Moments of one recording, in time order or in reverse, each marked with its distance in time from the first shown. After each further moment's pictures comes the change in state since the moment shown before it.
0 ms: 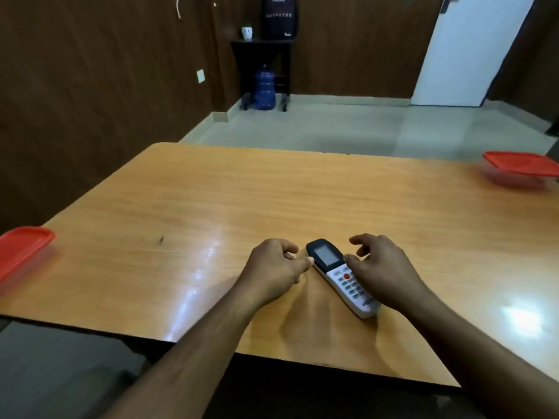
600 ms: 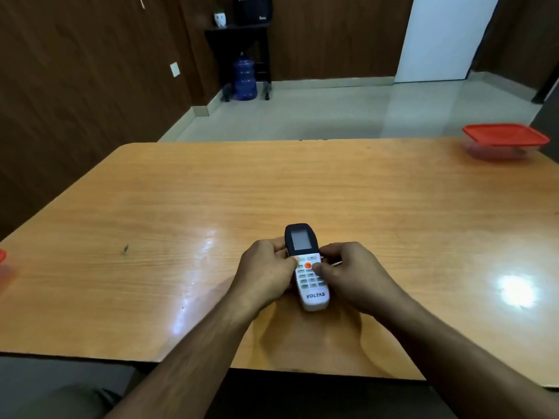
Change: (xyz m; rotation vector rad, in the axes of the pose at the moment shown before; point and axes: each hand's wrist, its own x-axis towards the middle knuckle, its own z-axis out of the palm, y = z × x) left_hand 0.005 0.020 0.040 -0.099 -0.030 -0.088; right_hand -0.008 0.007 0.004 0.237 -0.175 0.052
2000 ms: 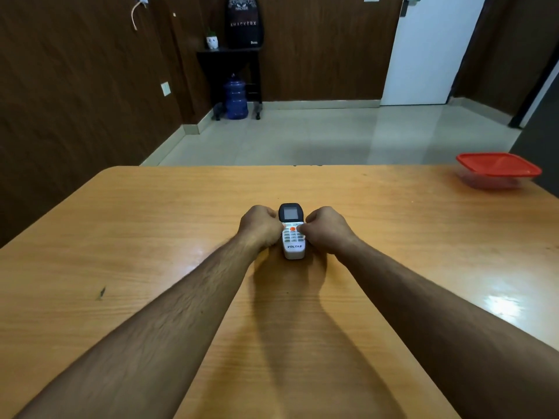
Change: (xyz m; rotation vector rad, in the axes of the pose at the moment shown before) left_hand 0.154 0.045 -0.019 0.146 0.146 0.006; right_hand 0.157 -0.032 -0.013 -0.080 0.139 0.101
